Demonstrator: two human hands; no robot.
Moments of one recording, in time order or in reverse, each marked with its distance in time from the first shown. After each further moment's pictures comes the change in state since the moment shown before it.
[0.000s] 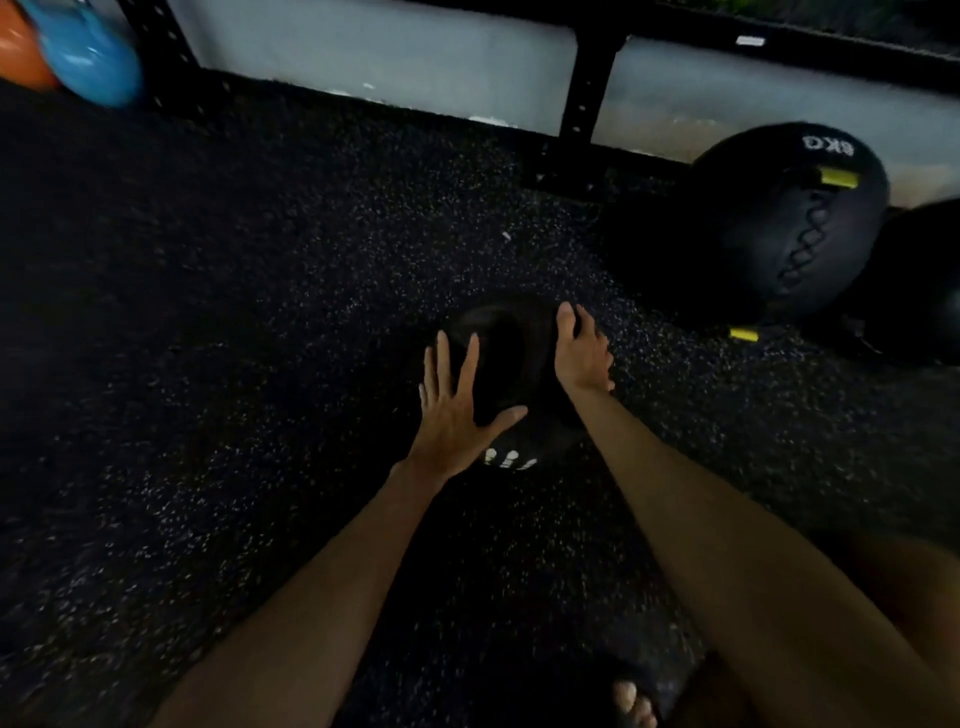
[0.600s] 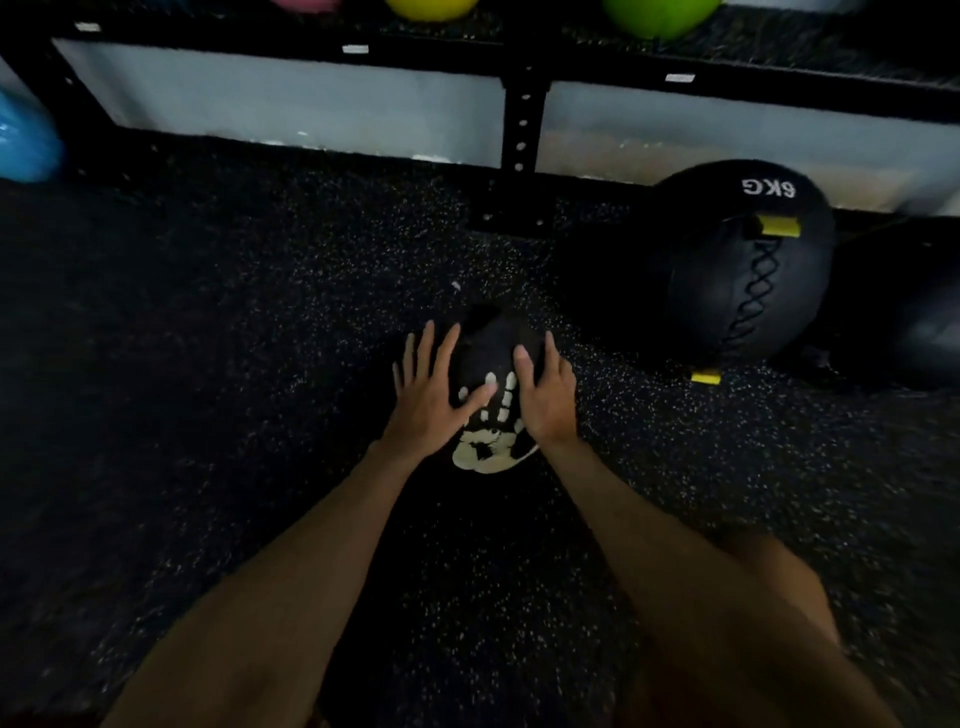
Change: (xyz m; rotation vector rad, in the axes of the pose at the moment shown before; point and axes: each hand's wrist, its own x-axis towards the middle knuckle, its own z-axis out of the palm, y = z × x) left_hand 0.164 0.047 -0.009 0.131 -0.043 0.042; right_hand 0.086 -0.001 -0.022 0.041 0.031 -0.226
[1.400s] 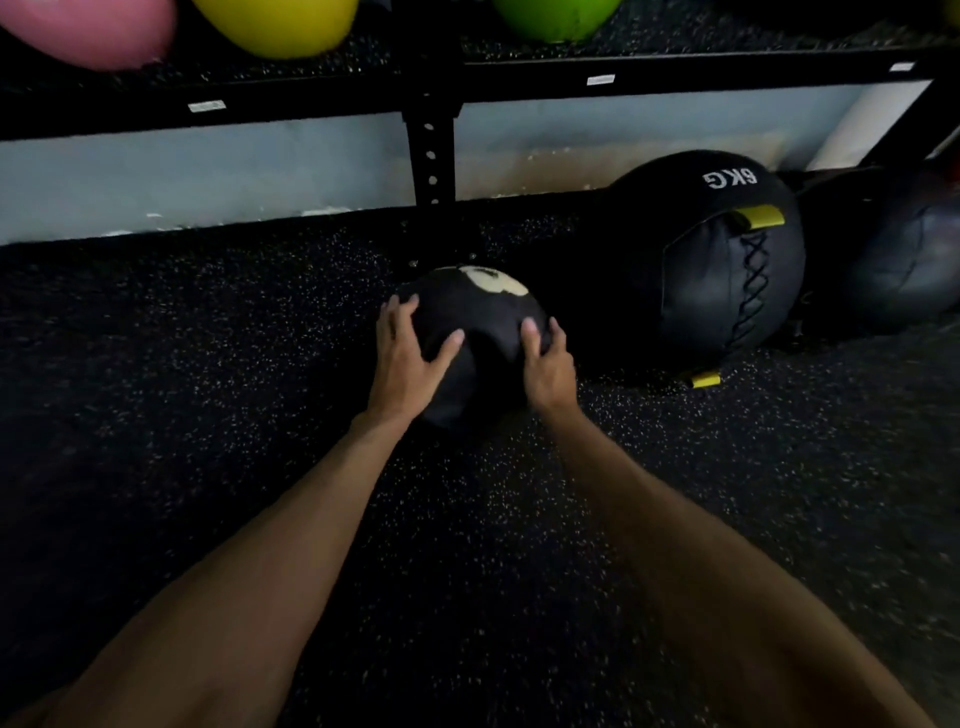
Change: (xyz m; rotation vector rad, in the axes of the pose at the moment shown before) left_hand 0.211 -0.036 -0.006 -0.301 0.101 0.212; right_hand 0.136 -0.033 0.029 0.308 0.271 0.292
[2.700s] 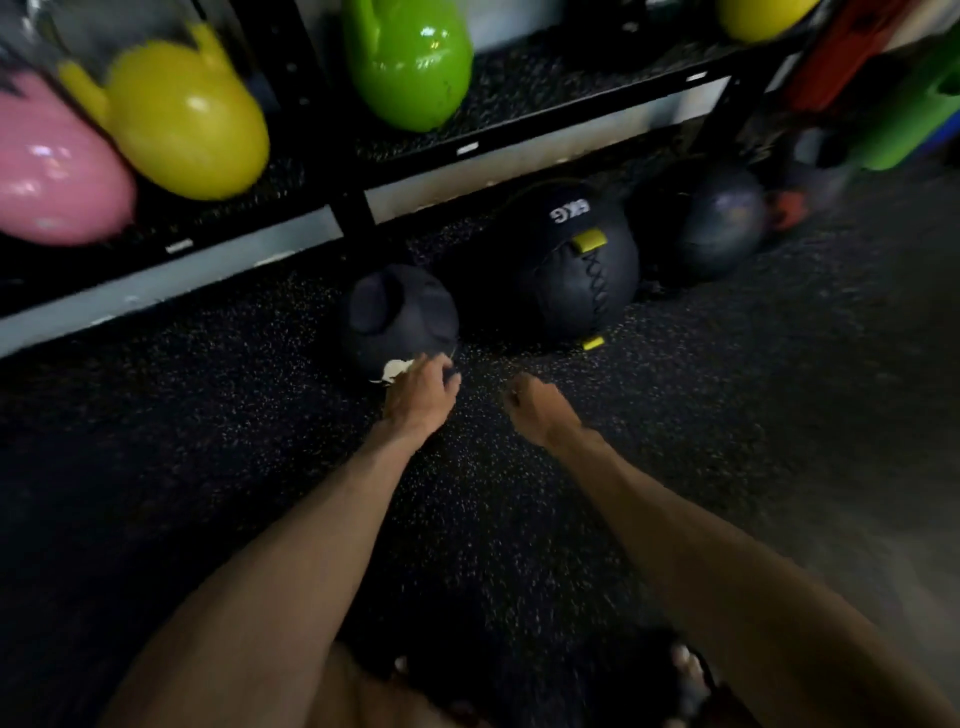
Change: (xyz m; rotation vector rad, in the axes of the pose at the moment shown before) left_hand -0.032 0.239 -0.104 0.436 -0.585 0.016; right_hand -0.145 -0.141 -0.172 -0.590 -0.286 0.107
